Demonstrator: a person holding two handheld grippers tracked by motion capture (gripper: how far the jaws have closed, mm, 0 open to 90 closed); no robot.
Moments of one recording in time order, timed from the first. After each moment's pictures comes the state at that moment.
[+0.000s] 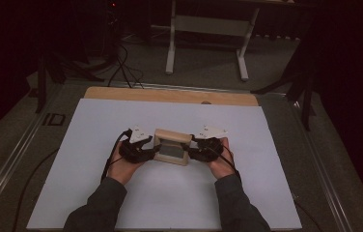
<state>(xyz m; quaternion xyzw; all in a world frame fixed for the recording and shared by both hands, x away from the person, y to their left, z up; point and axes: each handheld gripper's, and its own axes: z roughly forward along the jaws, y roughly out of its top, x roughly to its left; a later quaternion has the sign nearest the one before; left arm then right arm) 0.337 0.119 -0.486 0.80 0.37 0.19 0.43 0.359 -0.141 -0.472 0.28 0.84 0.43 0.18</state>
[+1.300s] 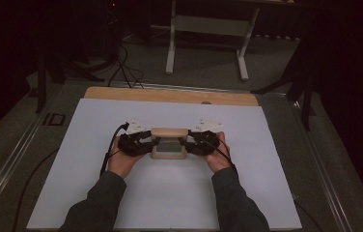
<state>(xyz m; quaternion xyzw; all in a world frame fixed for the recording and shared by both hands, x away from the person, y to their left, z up) 0.355 0.127 -0.481 0.78 0.39 0.18 0.45 0.378 -0.131 -0.470 0.28 0.84 0.42 0.18</state>
